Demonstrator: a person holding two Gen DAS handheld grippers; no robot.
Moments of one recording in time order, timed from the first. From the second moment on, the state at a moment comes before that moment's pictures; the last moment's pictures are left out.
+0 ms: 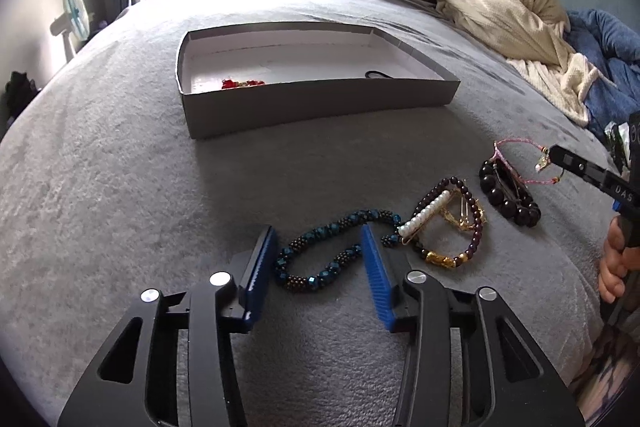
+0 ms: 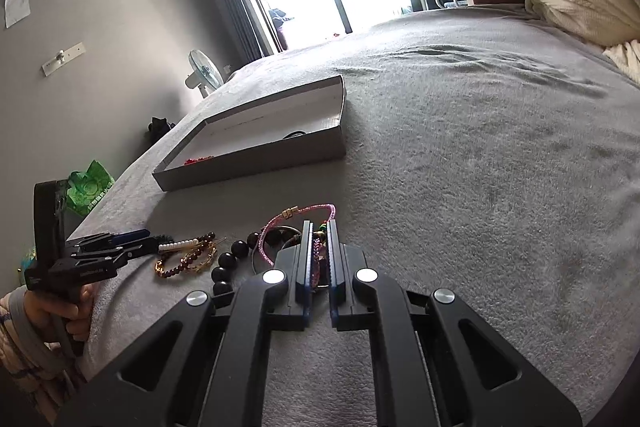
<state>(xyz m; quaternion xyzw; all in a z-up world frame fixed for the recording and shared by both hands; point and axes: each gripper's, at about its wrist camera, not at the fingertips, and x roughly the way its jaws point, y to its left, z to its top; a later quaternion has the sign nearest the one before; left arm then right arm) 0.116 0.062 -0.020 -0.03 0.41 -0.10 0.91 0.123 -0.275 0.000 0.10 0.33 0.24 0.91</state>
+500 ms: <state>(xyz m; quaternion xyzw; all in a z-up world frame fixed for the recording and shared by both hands) 0.121 0.056 -0.021 0.00 0.44 -0.08 0.89 0.125 -0.273 -0.003 0.10 0.33 0.24 0.91</state>
